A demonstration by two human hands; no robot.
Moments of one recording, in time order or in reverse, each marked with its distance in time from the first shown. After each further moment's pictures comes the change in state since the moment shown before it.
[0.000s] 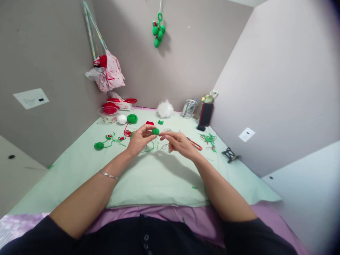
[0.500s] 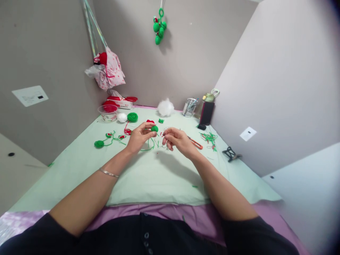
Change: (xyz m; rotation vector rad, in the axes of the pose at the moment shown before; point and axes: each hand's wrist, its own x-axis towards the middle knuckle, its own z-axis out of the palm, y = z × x) left_hand 0.001 0.002 -0.001 -0.035 0.040 -0.036; right_hand 0.003 0.001 0.006 0.269 0.042 0.058
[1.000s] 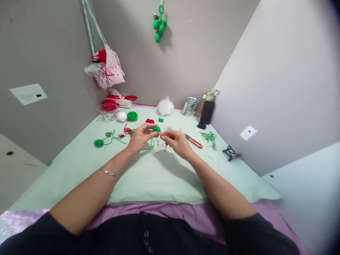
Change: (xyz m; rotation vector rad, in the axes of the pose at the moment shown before) left_hand -0.003 0.001 0.004 -0.024 -0.034 -0.031; right_hand 0.000 0.006 0.011 -0.281 0.150 -0.041
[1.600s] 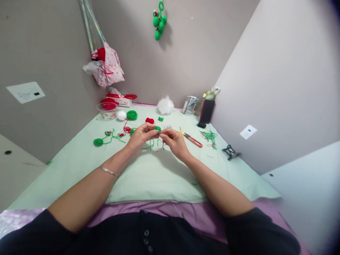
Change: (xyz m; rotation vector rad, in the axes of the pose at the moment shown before) left_hand 0.001 -0.001 0.005 -0.230 -0.013 -0.138; right_hand 0.003 0.013 0.015 0.134 0.104 -0.075
